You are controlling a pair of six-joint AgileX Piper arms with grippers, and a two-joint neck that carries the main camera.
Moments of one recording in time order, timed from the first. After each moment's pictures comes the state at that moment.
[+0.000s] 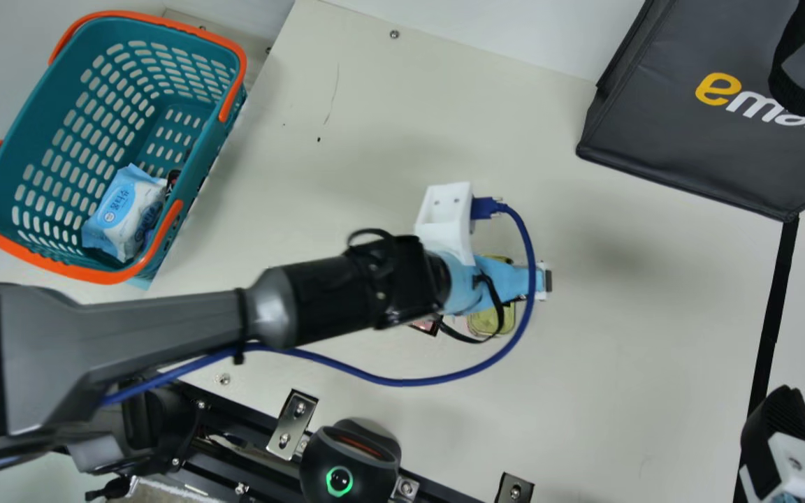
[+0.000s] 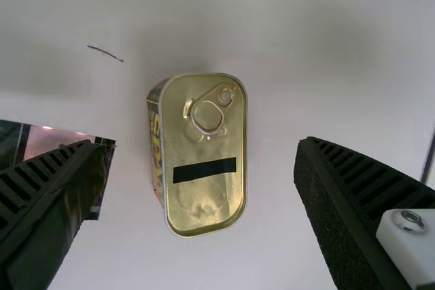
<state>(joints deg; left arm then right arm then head) -51.6 95.7 -67.1 3.8 37.6 -70.8 0.7 42.6 -69.8 -0.8 69.6 0.0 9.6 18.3</state>
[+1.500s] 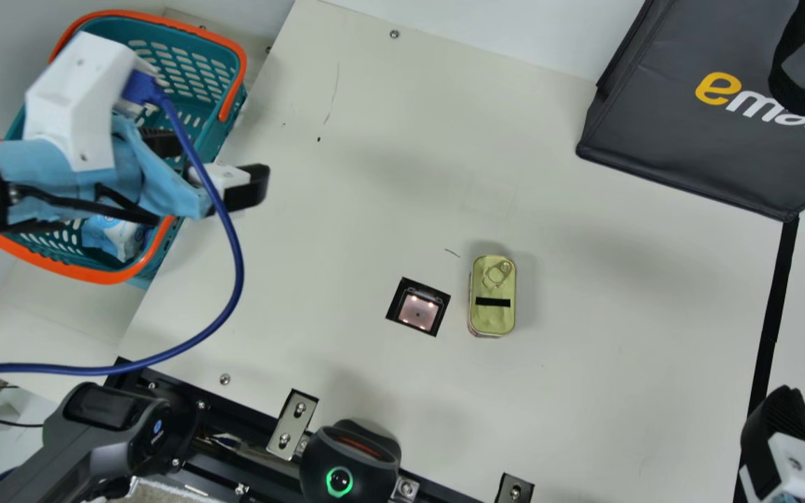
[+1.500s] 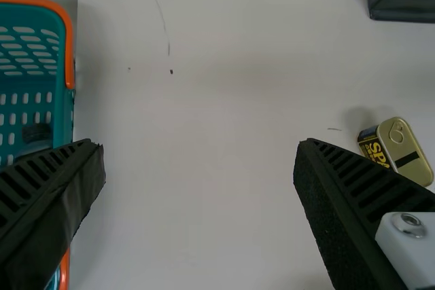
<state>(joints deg) 6.6 56.3 -59.6 -20.0 63.1 14.1 0.7 42.6 -69.8 -0.8 69.6 0.0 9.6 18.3</state>
